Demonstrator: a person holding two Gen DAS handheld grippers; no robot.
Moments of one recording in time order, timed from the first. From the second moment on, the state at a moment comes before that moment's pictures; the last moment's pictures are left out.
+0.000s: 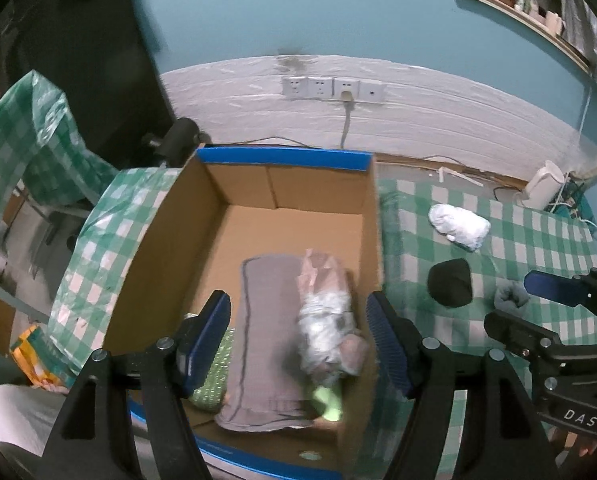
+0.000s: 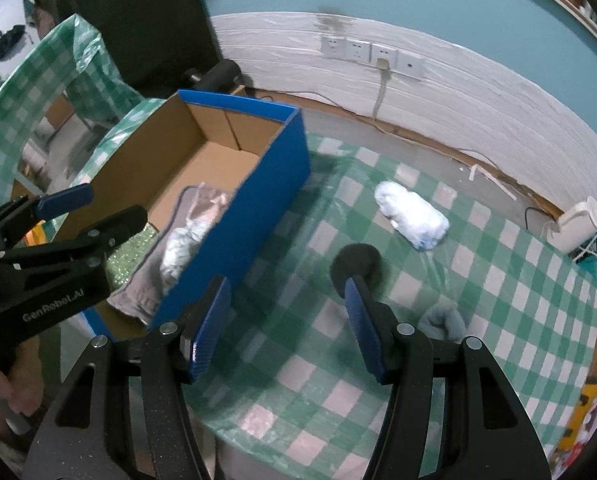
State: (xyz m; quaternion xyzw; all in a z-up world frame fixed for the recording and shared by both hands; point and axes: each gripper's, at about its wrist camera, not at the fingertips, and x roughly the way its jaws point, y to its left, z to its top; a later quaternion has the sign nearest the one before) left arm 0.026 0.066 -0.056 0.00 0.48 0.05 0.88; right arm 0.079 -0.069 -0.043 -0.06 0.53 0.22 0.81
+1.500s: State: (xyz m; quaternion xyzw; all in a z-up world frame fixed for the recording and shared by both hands) left arm 0.069 -0.067 -0.141 0.07 0.57 -0.03 0.82; right arm 0.113 -0.207 -0.149 -0.01 0.62 0.11 0.78
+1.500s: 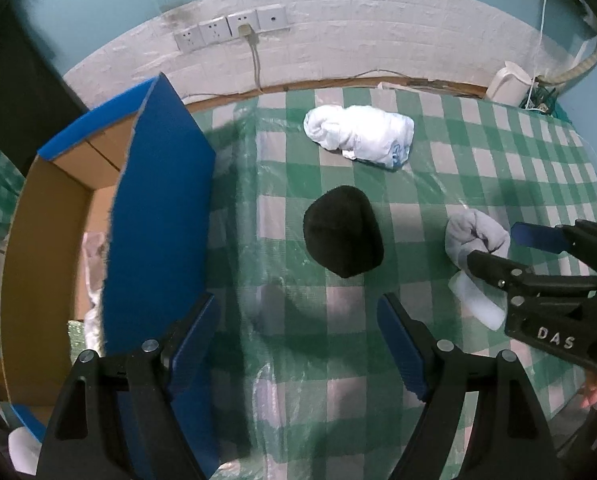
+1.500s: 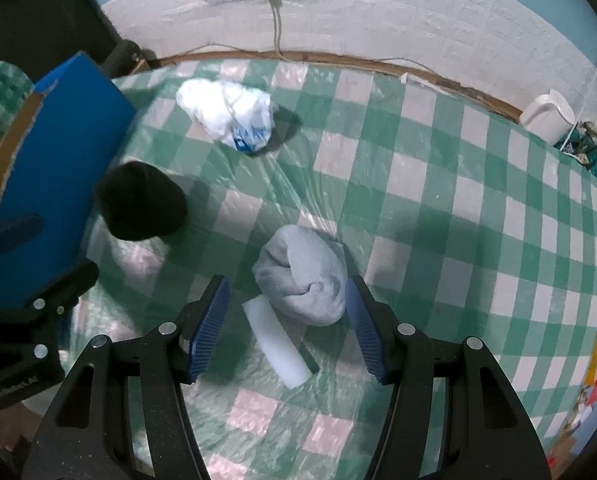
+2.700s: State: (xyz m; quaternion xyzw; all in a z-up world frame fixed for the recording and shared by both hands) left arm 0.126 -0.097 -0.176 0.05 0.60 -0.03 0.80; right arm 0.132 -0.229 -0.158 0.00 0.60 0.10 0.79
